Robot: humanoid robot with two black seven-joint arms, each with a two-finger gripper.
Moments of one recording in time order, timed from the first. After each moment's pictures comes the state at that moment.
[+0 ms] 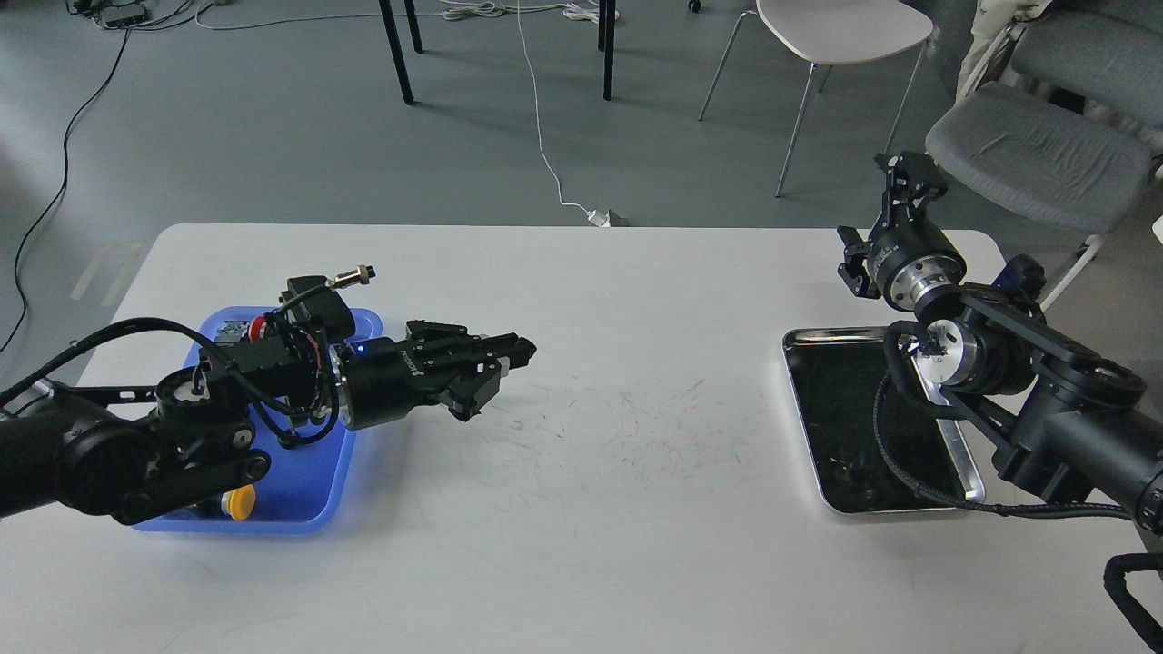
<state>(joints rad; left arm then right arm) -0.92 0.55 0.07 -1.19 1.53 0.27 -0.49 0.79 -0.36 0.49 0.81 -0.06 -0.16 0.28</state>
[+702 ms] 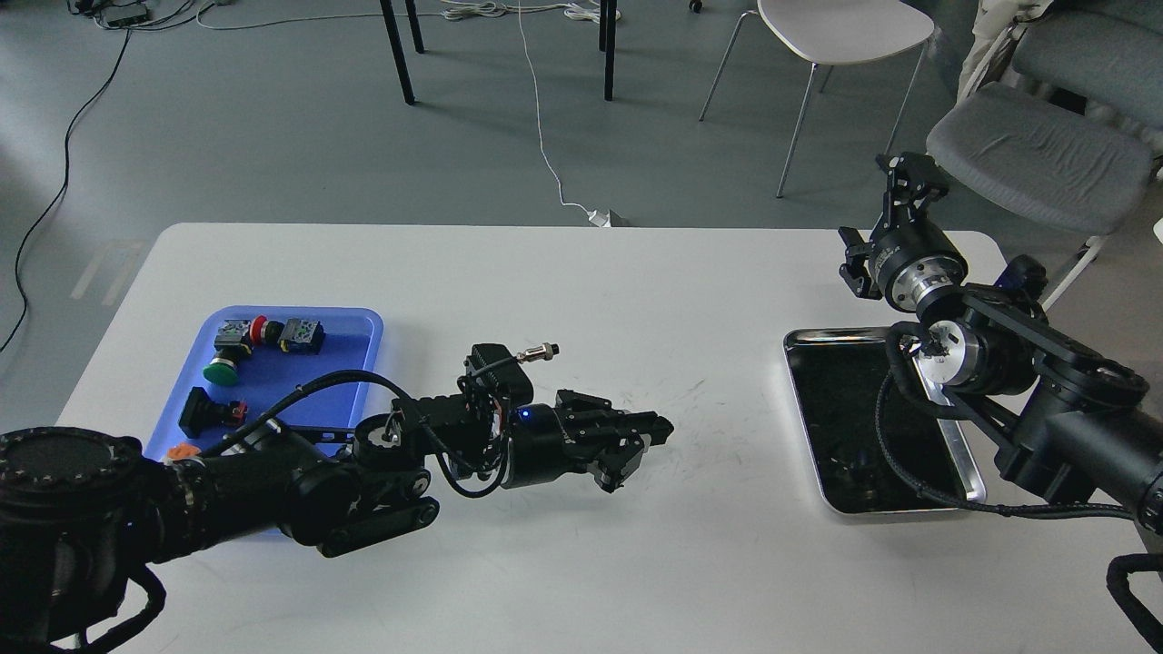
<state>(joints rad) -0.86 0.08 0.14 -0.84 1.53 0.25 -0.49 0.79 -0.37 0.49 0.80 -0.06 -0.16 0.28</state>
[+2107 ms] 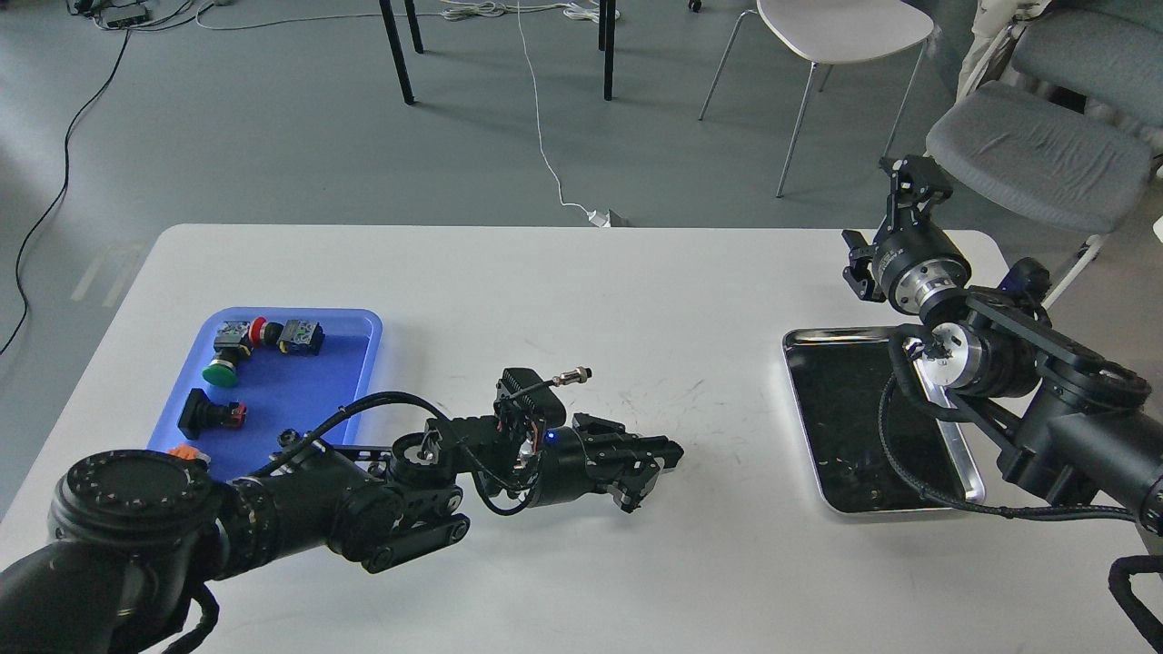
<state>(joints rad) -0.84 -0.04 0.17 -0.69 1.52 0.22 -0.49 0.79 -0.37 0.49 0.80 -0.06 -0.16 0.28</state>
